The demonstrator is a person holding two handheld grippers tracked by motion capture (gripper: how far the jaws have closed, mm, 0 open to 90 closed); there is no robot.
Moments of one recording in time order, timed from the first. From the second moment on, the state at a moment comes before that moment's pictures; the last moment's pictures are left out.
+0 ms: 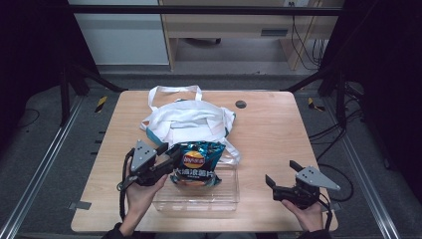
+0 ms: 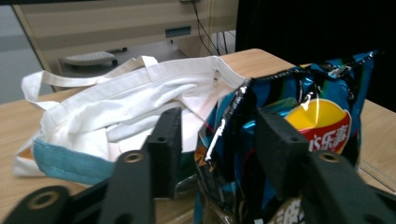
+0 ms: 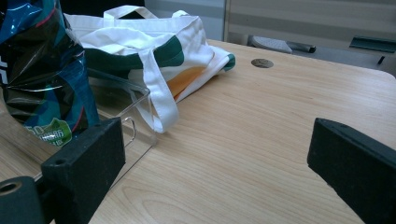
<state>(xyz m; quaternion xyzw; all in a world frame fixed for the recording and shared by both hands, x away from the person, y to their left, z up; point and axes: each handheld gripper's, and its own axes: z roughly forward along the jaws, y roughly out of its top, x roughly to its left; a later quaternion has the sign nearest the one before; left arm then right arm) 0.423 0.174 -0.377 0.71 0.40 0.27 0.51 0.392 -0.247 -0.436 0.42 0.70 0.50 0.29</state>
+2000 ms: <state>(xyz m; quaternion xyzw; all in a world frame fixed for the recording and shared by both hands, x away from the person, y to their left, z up) 0.427 0.174 -0.374 0.71 0.41 0.26 0.52 0.392 -0.247 -0.436 0.42 0.70 0.50 0.30</state>
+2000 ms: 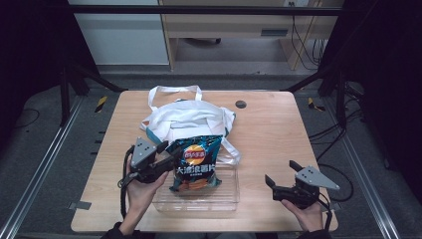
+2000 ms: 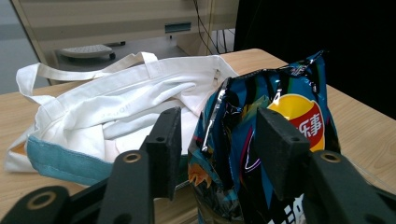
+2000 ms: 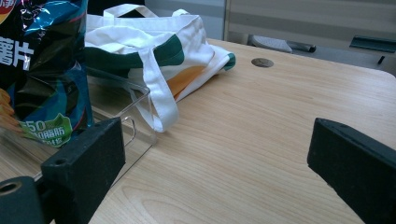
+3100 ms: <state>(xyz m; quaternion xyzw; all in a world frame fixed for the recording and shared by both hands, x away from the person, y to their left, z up) 0.392 0.249 -0.413 0.70 0.42 0.31 0.49 0.389 -0.250 -0.435 0.42 0.69 0.50 0.30</state>
